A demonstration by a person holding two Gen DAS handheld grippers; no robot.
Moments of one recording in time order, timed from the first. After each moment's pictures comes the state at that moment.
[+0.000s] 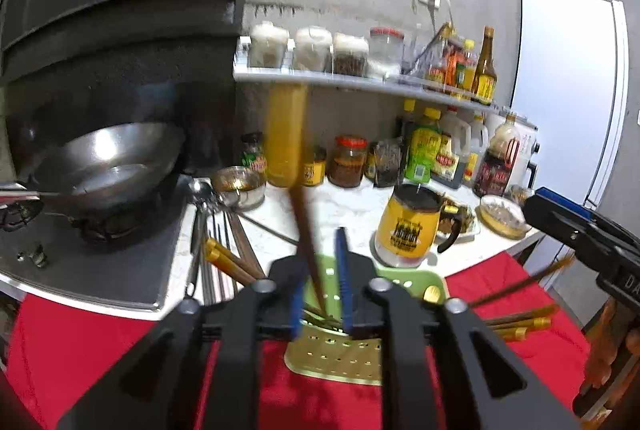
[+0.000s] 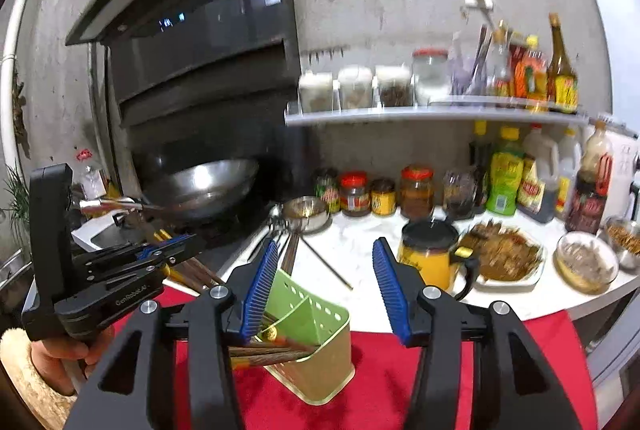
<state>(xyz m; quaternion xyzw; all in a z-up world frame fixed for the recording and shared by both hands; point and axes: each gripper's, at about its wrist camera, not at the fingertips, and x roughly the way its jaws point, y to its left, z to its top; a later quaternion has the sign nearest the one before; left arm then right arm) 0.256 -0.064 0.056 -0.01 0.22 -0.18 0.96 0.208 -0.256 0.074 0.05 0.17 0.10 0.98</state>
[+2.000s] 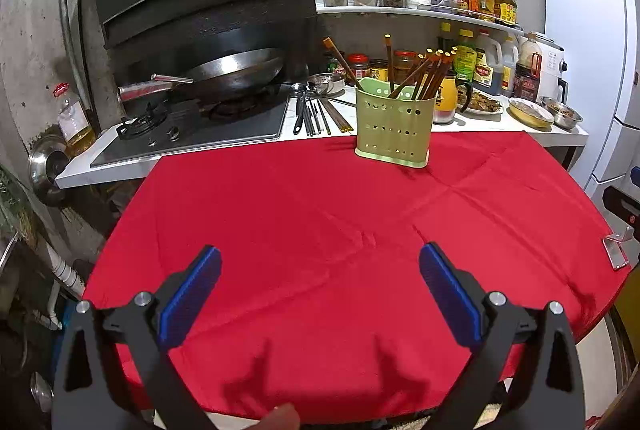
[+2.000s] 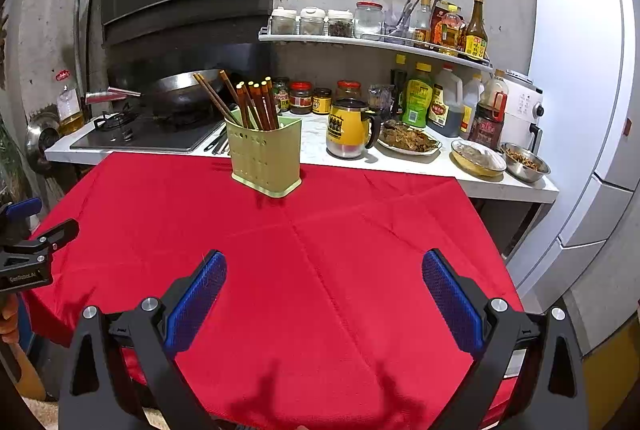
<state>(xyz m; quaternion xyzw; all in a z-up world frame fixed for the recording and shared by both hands) -0.017 -0.015 0.016 0.06 0.33 -0.03 0.94 -0.045 -0.253 0.020 -0.02 0.29 -0.01 0.96</state>
